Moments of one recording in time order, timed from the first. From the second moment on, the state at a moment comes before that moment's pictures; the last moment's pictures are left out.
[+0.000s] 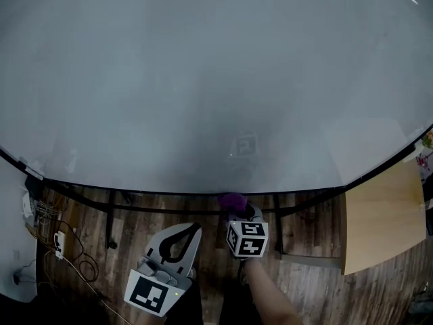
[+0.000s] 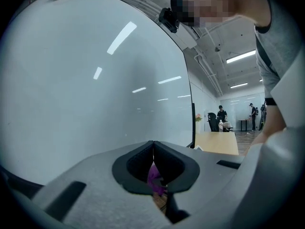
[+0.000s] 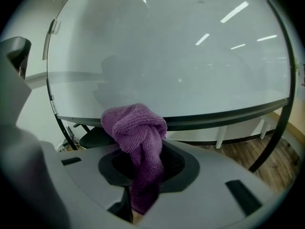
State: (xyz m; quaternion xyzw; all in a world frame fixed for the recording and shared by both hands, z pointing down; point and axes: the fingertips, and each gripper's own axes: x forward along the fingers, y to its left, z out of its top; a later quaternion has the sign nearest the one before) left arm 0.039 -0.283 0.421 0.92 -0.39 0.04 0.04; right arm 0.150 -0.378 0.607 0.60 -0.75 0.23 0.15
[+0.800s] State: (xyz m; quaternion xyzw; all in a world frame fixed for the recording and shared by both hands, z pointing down) left arm 0.169 -0.274 0.424 0.91 -0.41 0.04 0.04; right arm 0.279 -0.376 0.607 0.58 -0.77 0.21 0.17
